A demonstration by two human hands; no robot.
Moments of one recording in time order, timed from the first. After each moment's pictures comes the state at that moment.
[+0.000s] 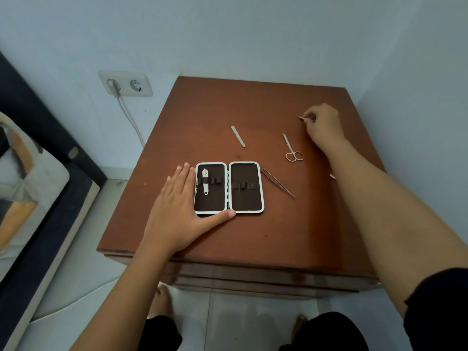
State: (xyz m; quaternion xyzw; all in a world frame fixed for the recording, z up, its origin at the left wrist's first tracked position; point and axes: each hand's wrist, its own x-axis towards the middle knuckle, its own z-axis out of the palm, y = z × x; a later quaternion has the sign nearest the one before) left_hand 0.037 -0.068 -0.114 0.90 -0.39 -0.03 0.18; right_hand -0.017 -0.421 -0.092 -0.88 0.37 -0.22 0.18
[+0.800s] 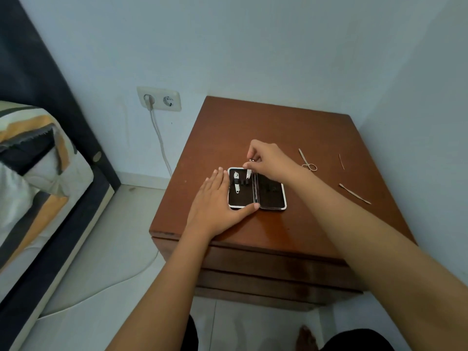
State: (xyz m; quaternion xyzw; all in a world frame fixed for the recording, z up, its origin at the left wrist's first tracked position) left_hand 0.036 -0.062 -0.109 0.88 -0.42 -0.05 0.24; right_hand 0.005 -0.232 -0.049 -0.93 0.19 -0.04 0.32
